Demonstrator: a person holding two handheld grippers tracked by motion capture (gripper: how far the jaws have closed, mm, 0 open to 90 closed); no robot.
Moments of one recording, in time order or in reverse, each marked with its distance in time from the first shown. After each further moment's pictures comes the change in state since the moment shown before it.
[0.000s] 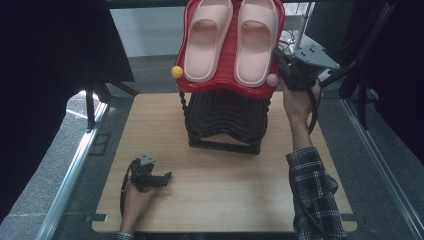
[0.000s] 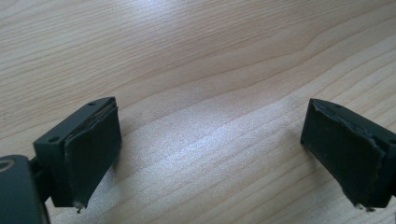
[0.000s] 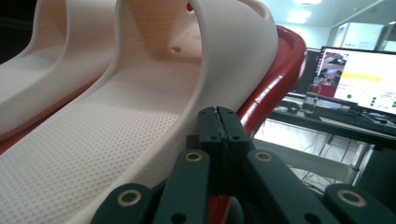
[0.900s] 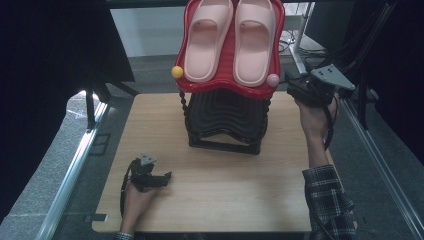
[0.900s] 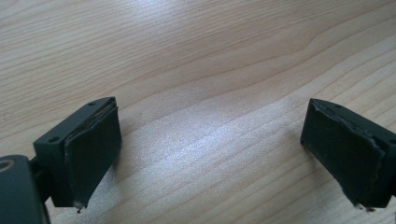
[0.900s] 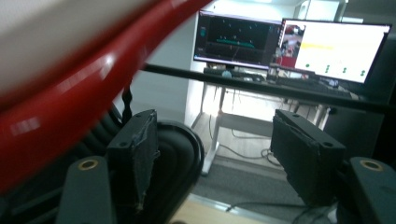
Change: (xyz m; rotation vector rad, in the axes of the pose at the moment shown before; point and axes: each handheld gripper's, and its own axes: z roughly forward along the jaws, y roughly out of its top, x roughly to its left) left arm 0.000 0.000 0.000 -0.003 0.001 0.000; right arm -0.032 -0.051 -0.033 0.078 -0.138 0.025
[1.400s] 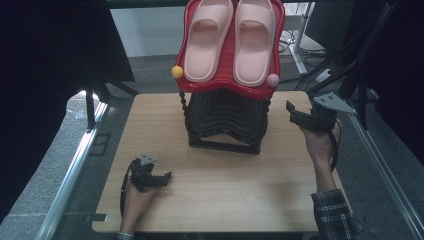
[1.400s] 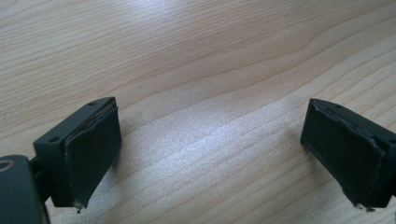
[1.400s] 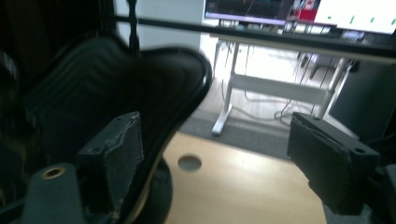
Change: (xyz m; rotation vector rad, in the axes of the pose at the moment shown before) left arm 0.000 0.000 0.000 0.005 0.000 0.003; right arm -0.008 -0.065 -0.027 0.153 0.060 0.037
